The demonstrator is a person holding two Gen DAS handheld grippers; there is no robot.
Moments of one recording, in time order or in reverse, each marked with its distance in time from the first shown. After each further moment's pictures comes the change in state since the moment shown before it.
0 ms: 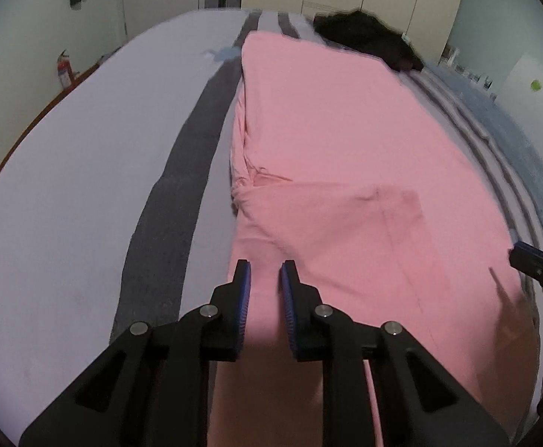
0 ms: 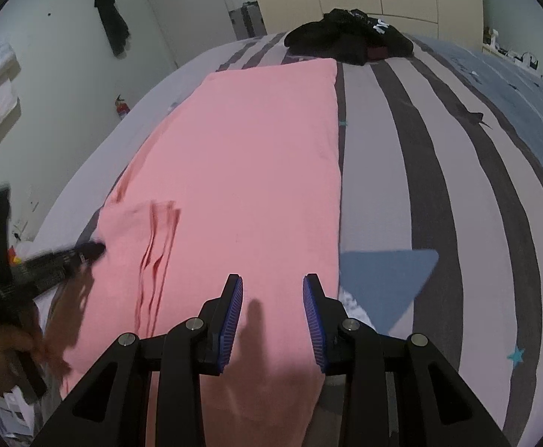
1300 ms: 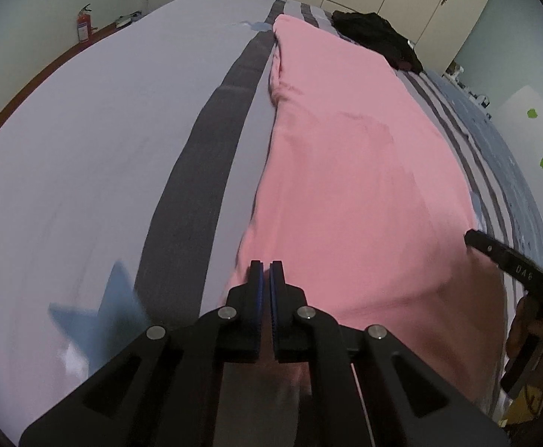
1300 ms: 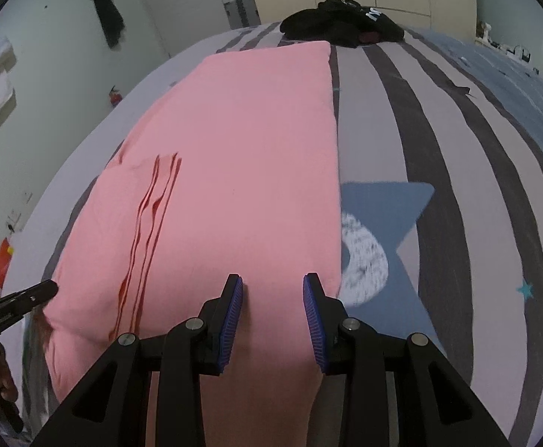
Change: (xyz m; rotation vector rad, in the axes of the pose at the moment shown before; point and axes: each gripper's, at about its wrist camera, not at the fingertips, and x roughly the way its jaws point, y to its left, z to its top) left arm -0.077 0.033 -0.098 -0.108 0.085 -0.051; right arm -0.010 0.009 -0.054 -0.008 0.028 -0.035
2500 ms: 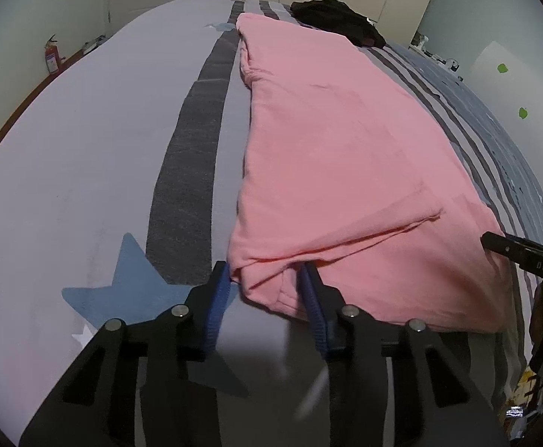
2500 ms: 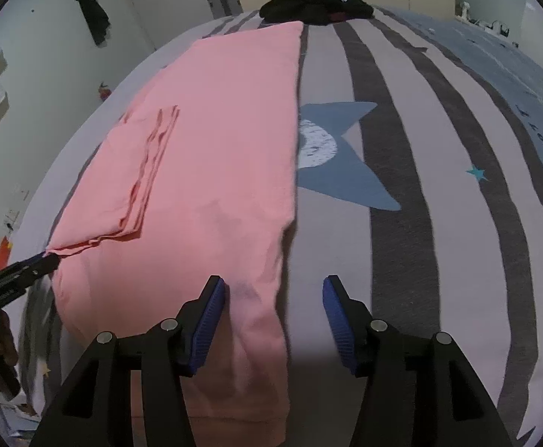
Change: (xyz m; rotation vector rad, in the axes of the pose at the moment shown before) left arm -0.011 0.001 -0.026 0.143 -0.013 -0.042; right arm -0.042 -0.014 -0.067 0.060 0.050 -0.014
